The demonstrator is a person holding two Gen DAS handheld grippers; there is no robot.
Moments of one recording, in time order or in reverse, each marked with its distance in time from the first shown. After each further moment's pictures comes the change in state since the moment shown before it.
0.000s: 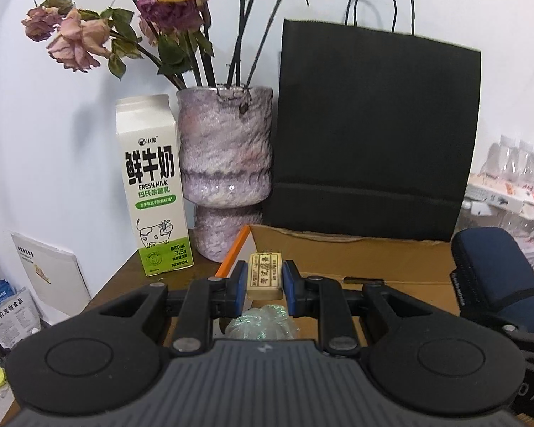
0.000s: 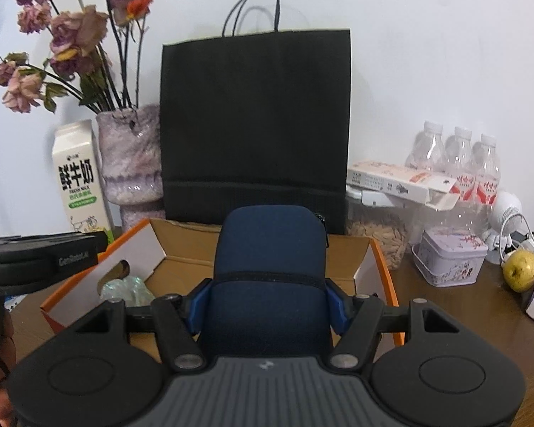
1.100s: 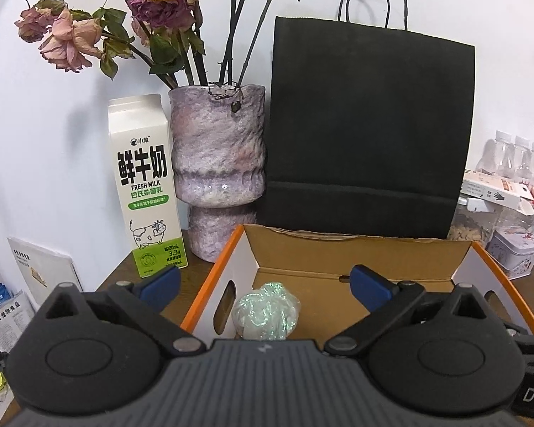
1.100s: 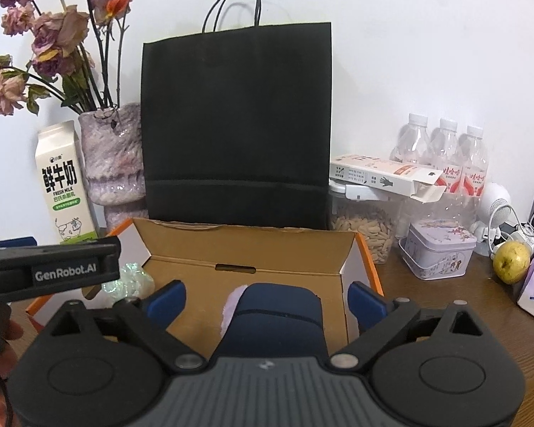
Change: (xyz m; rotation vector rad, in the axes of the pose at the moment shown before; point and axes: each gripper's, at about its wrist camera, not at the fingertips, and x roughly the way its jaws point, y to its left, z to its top) left arm -0.001 -0.004 0.001 0.003 0.001 -0.020; right arm 0.000 -0.005 -0.002 0.022 -0.004 -0.038
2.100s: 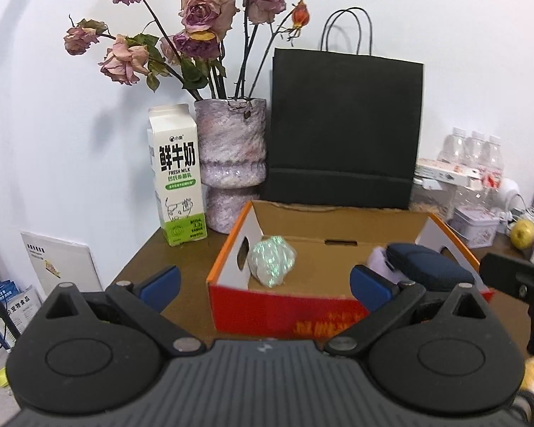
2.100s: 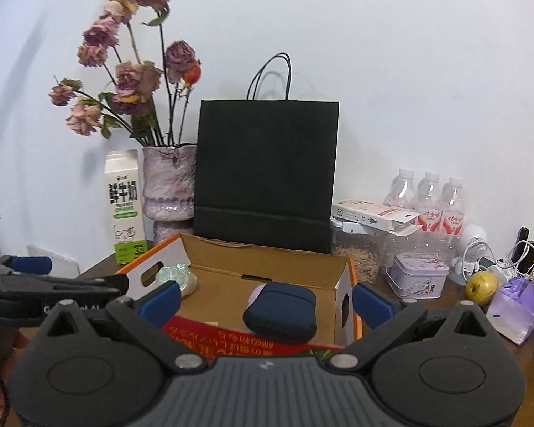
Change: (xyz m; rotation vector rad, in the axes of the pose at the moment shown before) left arm -0.121 0.020 -0.041 0.023 -0.020 -0.033; right arm -0.132 0.002 -0.028 -0.087 -0.141 0.062
